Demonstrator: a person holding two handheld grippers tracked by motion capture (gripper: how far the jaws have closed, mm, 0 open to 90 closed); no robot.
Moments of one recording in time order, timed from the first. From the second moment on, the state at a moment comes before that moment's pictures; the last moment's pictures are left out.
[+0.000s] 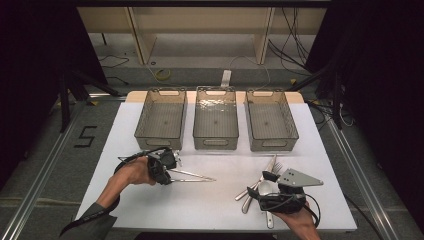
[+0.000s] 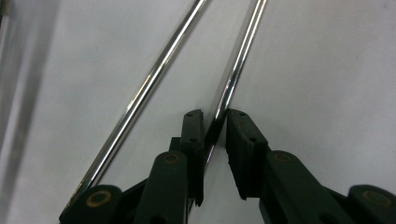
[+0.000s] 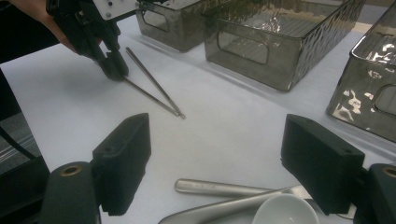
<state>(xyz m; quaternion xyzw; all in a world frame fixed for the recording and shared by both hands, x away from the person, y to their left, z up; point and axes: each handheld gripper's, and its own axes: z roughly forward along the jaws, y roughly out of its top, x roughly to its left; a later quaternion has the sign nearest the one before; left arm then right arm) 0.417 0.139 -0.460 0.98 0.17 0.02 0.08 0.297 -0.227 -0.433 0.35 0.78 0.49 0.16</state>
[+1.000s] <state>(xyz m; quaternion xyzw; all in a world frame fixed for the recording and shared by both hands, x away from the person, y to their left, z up) 0.407 0.138 -0.440 0.98 0.13 0.03 0.12 0.297 -0.225 -0.434 0.35 0.79 0.48 0.15</state>
